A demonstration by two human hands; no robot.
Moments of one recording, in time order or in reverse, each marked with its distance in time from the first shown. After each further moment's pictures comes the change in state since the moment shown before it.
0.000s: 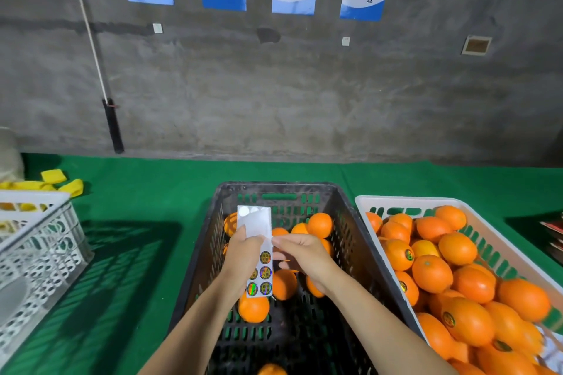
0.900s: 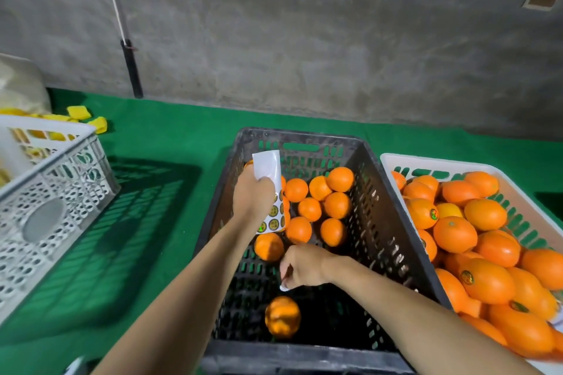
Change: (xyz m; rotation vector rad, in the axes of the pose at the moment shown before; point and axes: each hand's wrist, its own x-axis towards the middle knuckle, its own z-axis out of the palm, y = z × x) left_hand -0.009 0.003 -0.011 0.207 0.239 0.168; right_hand -0.015 0.075 0.009 -1.177 -0.674 0.084
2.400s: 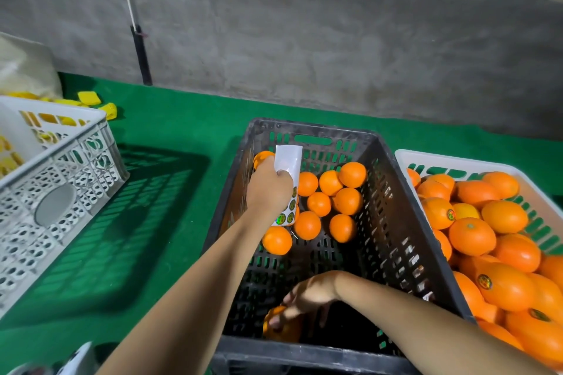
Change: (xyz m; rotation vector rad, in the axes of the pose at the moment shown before) left_hand 0.007 -0.005 0.004 0.137 -0.064 0.070; right_hand 0.003 -0.014 0.039 0.245 -0.573 0.267
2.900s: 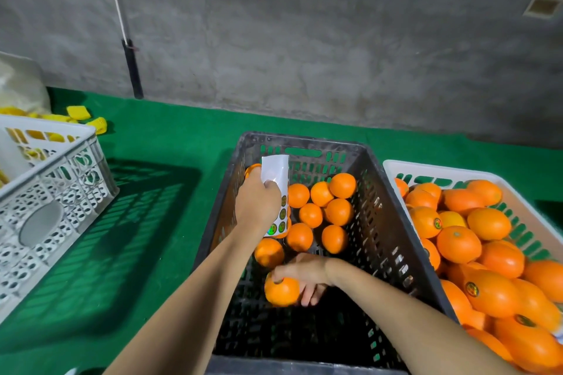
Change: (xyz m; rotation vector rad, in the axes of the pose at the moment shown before) left_hand 0.000 -0.001 -0.001 0.035 0.102 -0.016; right_hand -0.016 -0.002 -0.037 0.329 0.331 0.053
